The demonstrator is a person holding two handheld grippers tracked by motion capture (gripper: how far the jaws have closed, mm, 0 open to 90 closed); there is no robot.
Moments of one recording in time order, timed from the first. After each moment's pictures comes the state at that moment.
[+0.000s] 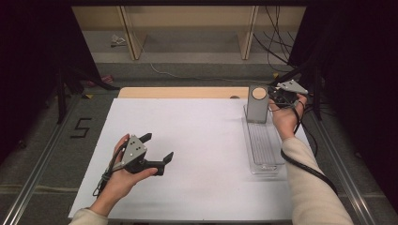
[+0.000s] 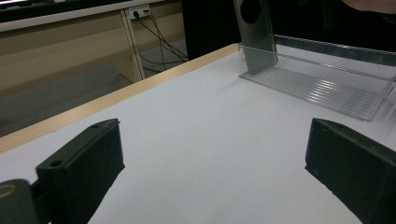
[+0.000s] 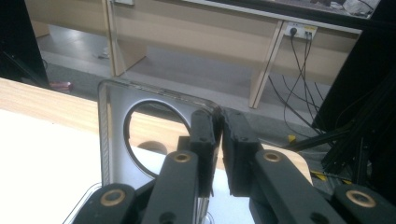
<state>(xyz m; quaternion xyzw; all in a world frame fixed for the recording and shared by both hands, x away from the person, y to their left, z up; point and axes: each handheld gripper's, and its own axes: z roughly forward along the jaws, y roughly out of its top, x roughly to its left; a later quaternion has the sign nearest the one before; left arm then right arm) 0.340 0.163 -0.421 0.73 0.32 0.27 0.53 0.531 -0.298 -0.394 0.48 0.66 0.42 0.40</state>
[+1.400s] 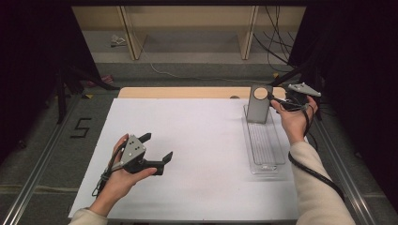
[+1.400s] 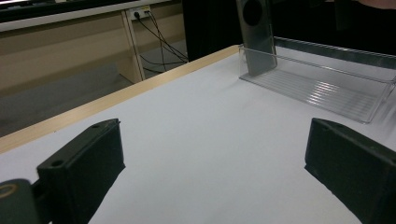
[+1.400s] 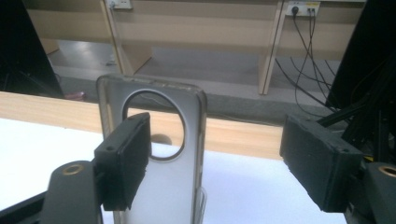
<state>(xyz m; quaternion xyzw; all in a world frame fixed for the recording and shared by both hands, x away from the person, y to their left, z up) 0.339 0.164 -0.419 0.73 0.33 0.27 0.54 0.518 -0.321 -0.393 0.52 0.64 0.44 0.36</state>
